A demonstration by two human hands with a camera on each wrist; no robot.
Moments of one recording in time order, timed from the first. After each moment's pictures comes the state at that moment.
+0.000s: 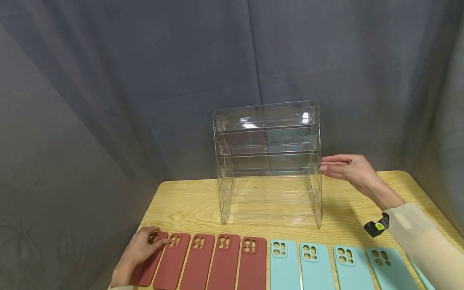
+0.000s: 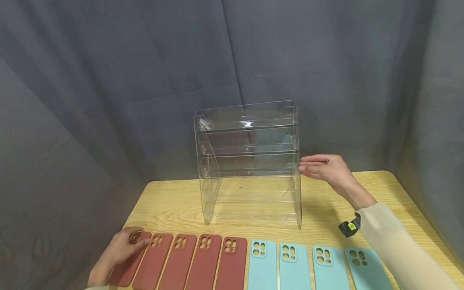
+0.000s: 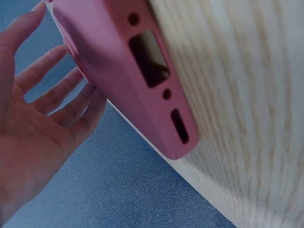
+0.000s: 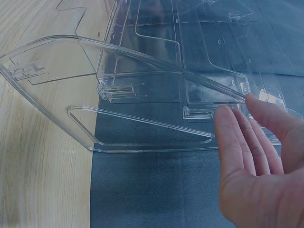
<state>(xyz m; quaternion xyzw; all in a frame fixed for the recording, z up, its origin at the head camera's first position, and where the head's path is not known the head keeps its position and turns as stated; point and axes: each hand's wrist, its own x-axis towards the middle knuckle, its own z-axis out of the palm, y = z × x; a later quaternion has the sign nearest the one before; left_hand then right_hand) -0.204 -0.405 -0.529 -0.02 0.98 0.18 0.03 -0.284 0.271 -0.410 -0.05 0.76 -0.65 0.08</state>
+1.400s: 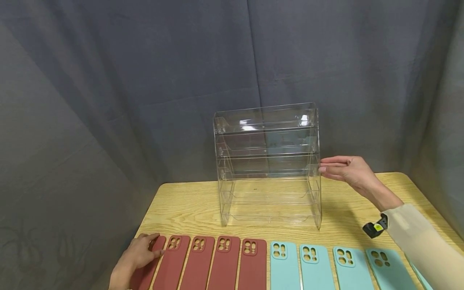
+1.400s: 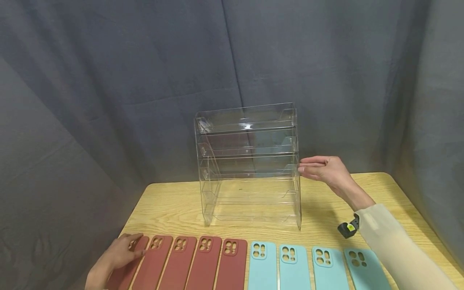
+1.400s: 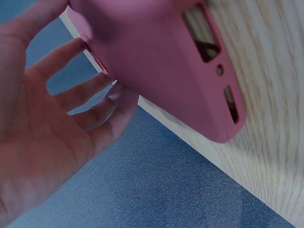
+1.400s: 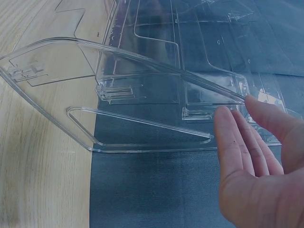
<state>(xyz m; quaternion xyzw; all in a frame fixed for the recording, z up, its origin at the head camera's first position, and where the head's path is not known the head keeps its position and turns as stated) -0.198 -0.399 -0.520 -0.04 0.99 0.11 0.12 -0.288 0.271 -0.411 -0.04 0.76 -0.64 0.08</state>
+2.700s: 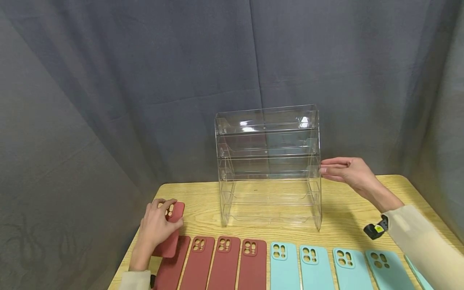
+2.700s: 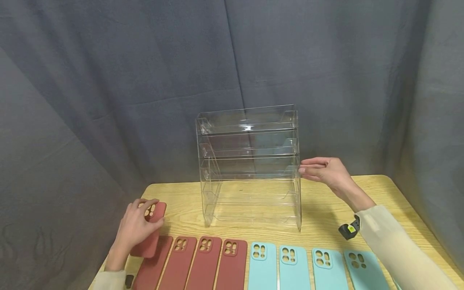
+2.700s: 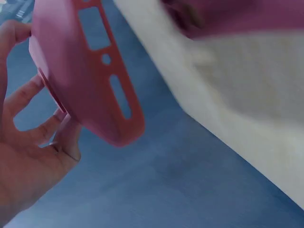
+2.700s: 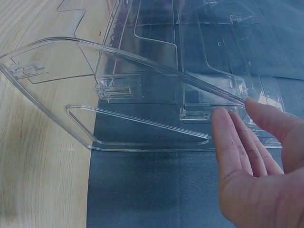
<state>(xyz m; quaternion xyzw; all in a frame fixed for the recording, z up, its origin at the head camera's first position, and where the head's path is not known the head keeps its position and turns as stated) -0.220 -0.321 -0.465 0.03 0.98 0.14 -0.16 -0.289 0.270 -0.407 -0.03 0.78 -0.63 0.08</state>
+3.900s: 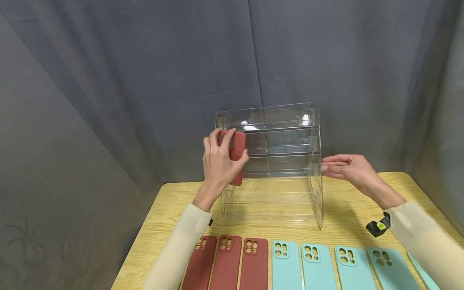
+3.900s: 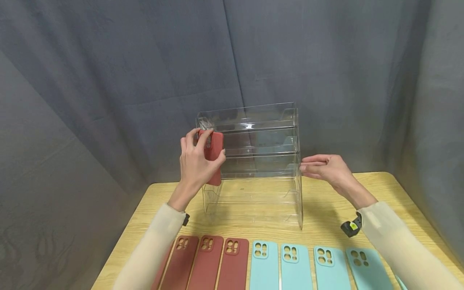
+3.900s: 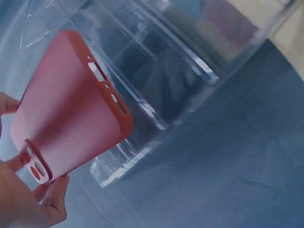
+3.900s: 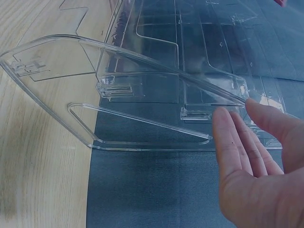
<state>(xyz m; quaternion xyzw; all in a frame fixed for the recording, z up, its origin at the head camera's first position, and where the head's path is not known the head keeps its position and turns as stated) -0.300 -0.114 -0.346 0.17 0.88 0.20 -0.41 -0.286 0.271 -0.403 -0.04 0.76 -0.64 0.09</state>
